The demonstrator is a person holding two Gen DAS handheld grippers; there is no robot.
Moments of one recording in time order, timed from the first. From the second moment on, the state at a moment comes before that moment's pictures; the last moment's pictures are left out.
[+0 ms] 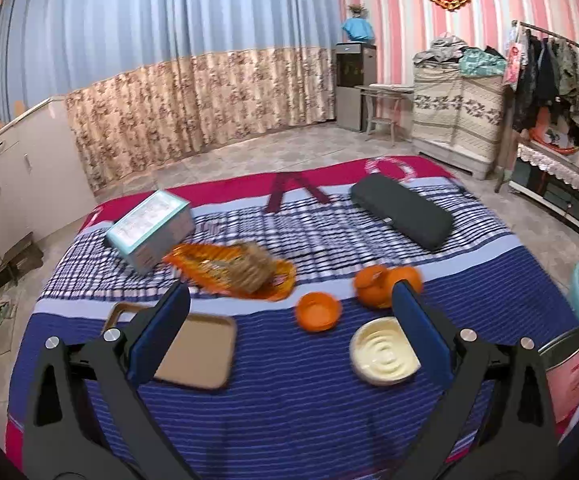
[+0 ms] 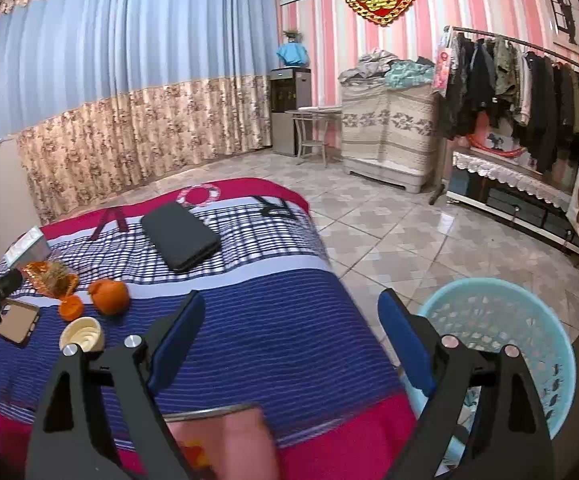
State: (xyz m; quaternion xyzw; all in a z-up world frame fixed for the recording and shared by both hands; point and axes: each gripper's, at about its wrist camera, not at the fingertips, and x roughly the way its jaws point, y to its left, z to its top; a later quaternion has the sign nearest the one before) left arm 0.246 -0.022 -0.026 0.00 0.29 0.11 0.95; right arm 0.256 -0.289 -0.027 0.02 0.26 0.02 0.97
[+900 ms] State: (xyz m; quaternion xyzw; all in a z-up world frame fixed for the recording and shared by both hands) left arm 0.235 0.080 -0.094 -0.06 0.34 0.17 0.92; right arm 0.244 -0.125 -0.071 -0.10 0.30 0.17 0.93
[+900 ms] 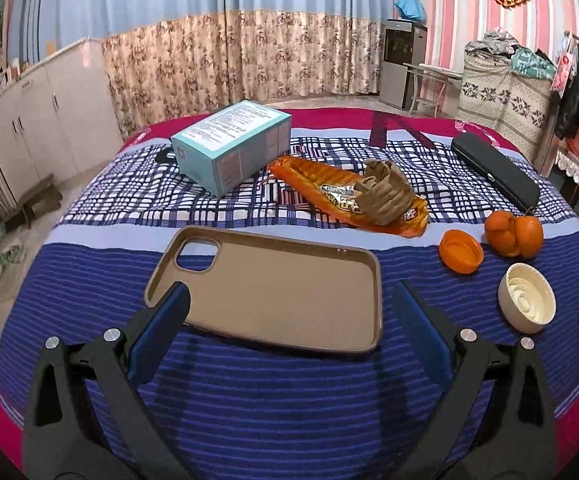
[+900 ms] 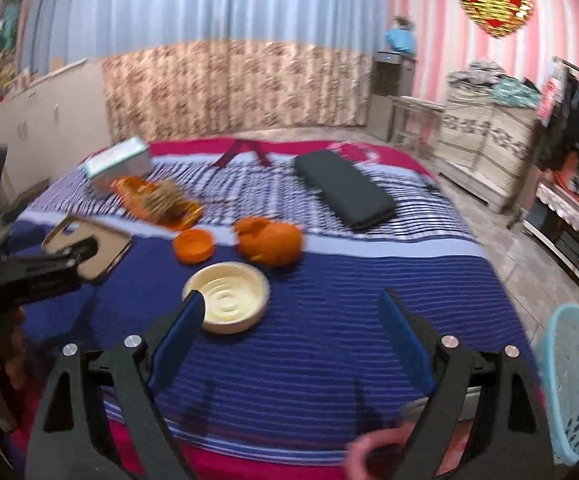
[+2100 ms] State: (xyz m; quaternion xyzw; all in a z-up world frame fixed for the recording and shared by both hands) left arm 0.309 -0.014 -0.111 -0.03 0.41 0.06 0.91; right arm 0.272 -0.212 -0.030 -0.01 0.29 0.14 0.95
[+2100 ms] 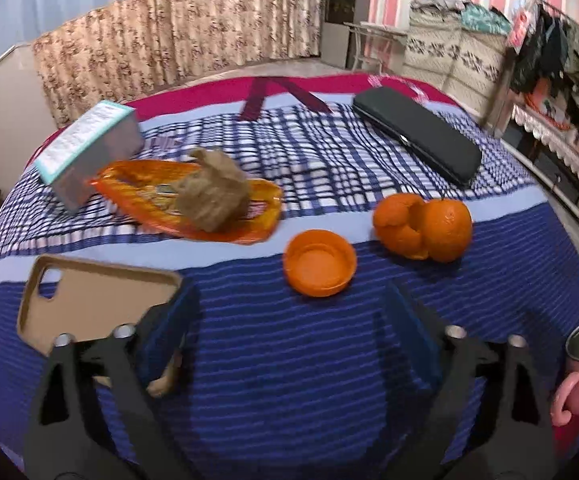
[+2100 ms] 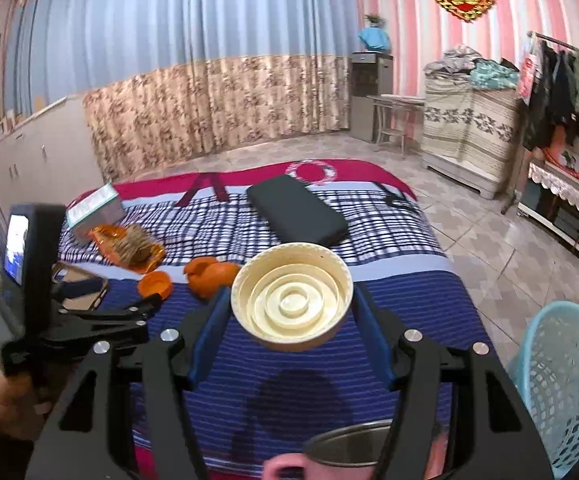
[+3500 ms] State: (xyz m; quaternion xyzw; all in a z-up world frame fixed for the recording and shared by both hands) left arm 0.282 -0.241 -0.013 0.06 0.31 -0.09 0.95; right arm 0.234 -0.462 -0.027 0.05 0.26 -0.10 0.96
